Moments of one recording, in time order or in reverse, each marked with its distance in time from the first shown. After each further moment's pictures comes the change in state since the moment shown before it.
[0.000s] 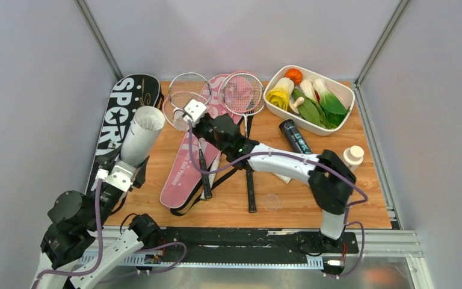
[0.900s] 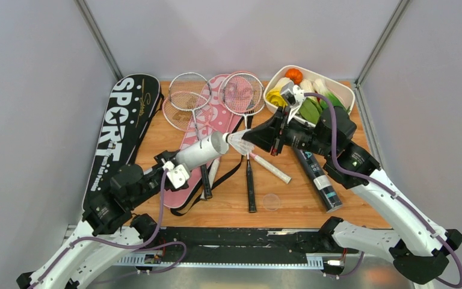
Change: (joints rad) left arm 0.000 0.195 -0.234 0.083 0.372 0.080; right arm -0.260 -0.922 -0.177 -0.765 -0.537 0.730
